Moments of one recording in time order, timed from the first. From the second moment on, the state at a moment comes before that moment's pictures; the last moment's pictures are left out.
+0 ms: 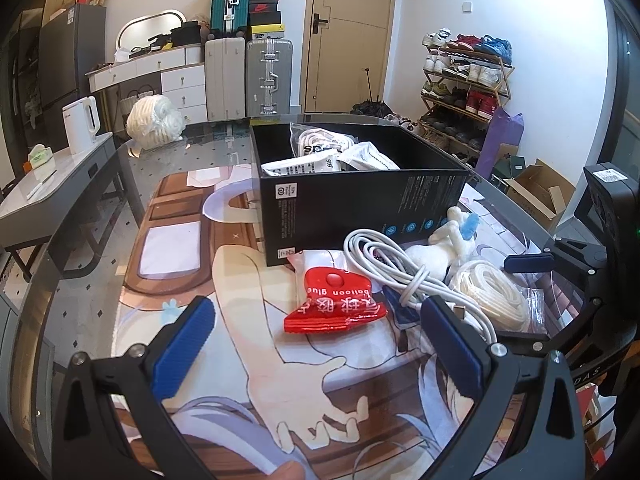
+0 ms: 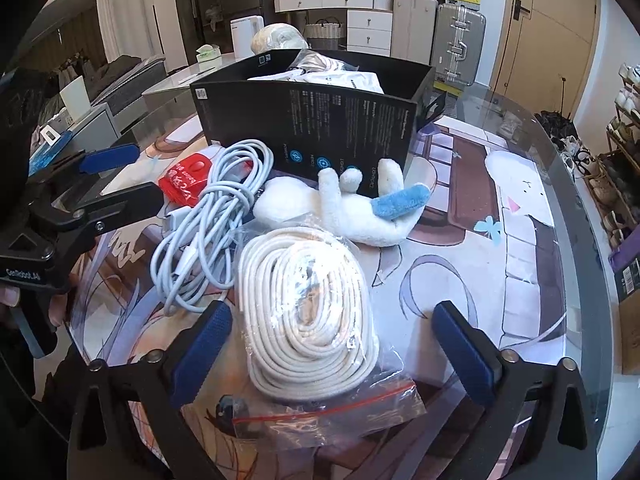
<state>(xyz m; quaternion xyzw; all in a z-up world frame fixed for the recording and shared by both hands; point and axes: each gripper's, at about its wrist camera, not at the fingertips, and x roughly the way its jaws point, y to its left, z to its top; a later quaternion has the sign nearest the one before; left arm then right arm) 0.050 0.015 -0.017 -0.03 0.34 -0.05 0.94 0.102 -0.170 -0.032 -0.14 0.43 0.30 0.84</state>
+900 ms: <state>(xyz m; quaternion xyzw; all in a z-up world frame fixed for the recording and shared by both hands) 0.068 0.022 -0.023 -0.05 0.39 -0.05 0.92 0.080 -0.187 0.018 -0.13 0.39 0.32 0.85</state>
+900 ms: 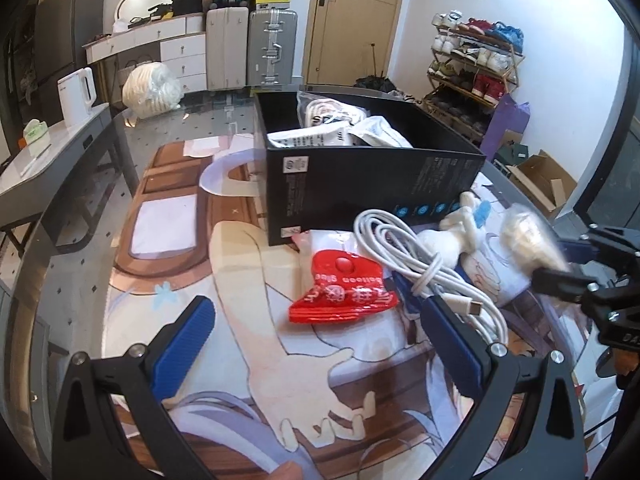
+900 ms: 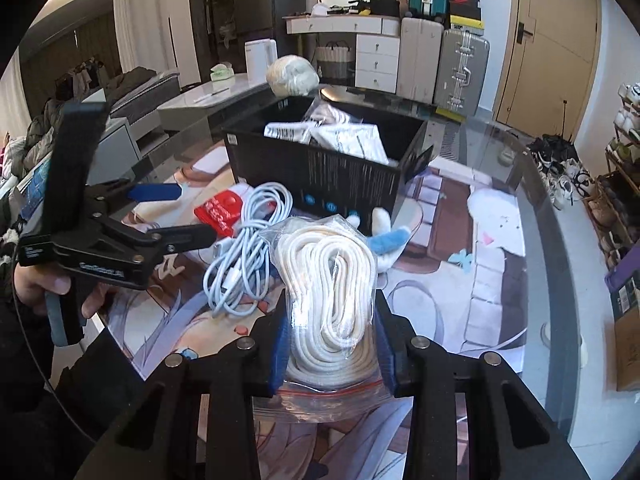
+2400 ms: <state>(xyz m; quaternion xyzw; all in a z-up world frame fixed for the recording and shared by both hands) 0.084 0.005 -0.028 0.00 0.41 -0.03 0.91 0.081 -0.200 0.031 -0.11 0.38 0.30 0.87</state>
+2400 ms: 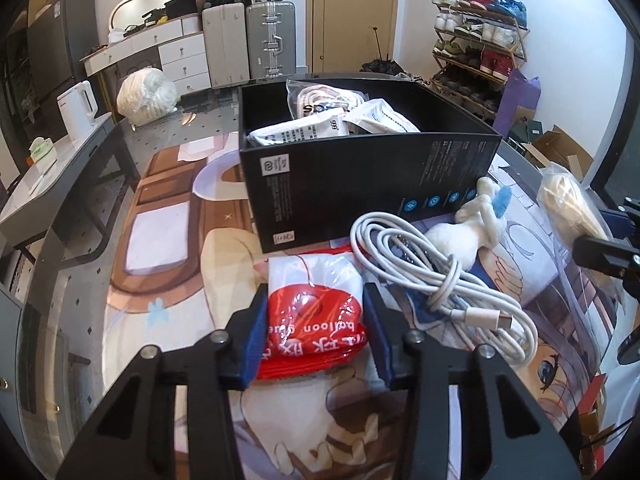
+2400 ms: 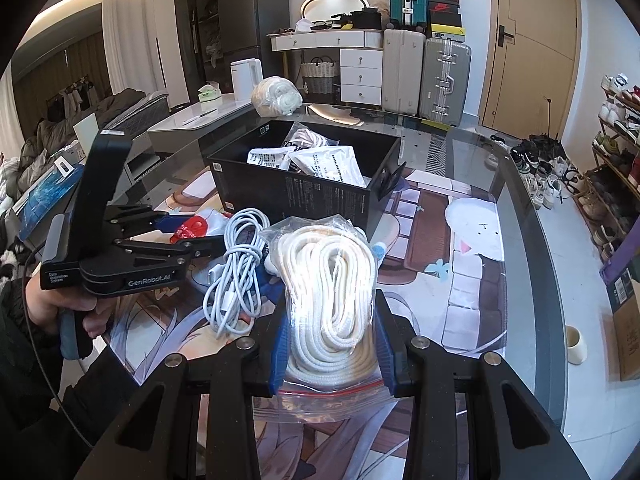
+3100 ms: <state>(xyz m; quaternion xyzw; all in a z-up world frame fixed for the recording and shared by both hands) 0.048 0.027 -0.010 -0.02 0.38 -0.01 0.92 0.084 -0.192 0.026 -0.11 0.37 0.30 0.87</state>
